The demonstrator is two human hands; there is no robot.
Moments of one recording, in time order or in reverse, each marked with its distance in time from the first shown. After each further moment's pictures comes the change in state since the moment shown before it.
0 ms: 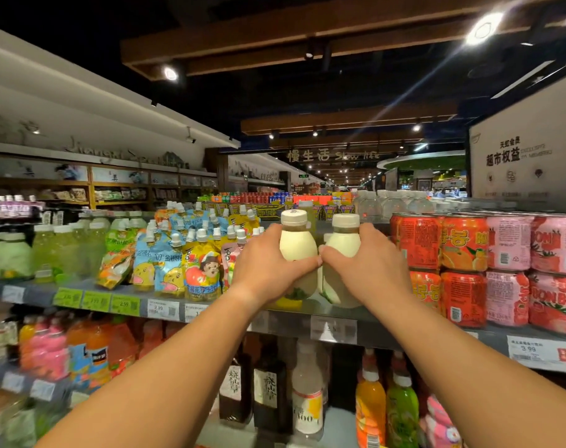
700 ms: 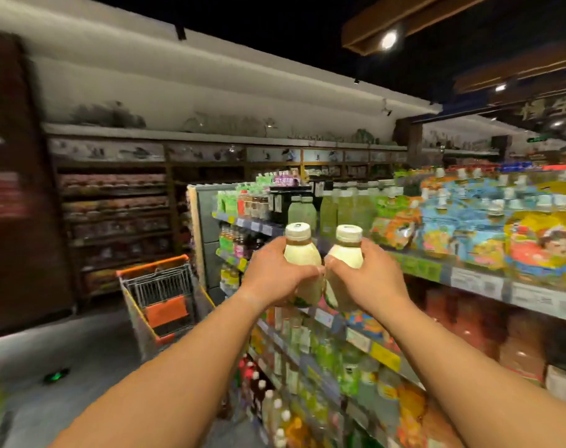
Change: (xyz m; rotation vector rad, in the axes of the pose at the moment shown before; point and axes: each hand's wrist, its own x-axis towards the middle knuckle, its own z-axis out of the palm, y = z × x) left_hand -0.169 -0.253 -0.377 0.208 0.197 -0.495; right_hand -0.191 -0.394 0.204 0.730 -0.545 -0.254
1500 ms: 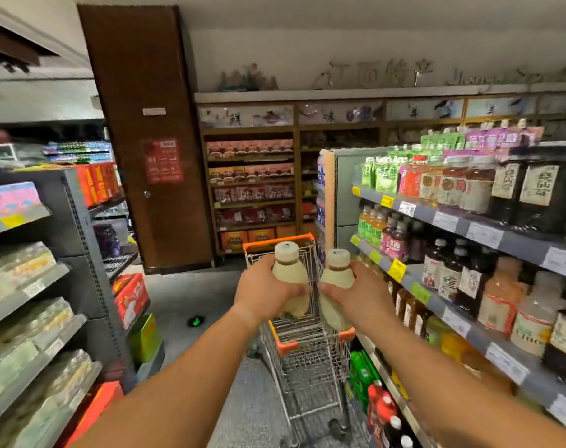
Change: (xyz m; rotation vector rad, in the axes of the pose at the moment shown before) left_hand 0.209 -0.433 -0.218 0.173 0.310 -0.432; right_hand 0.194 -0.081 0.552 0.313 -0.501 -0.046
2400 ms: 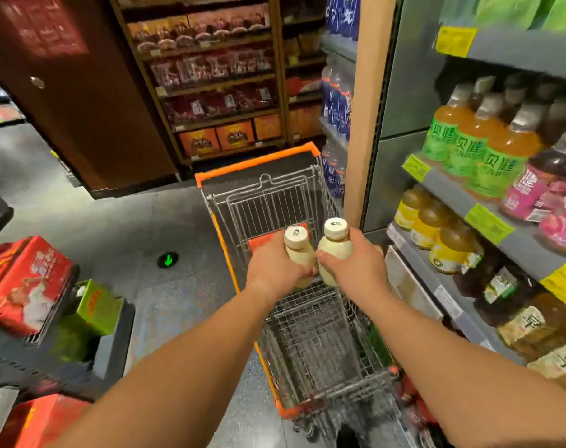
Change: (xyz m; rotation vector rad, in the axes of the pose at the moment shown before) left_hand 0.511 -0.346 0.242 0.199 -0.237 -0.223; right_hand 0.471 0.306 0.343 -0.128 -0.046 0.301
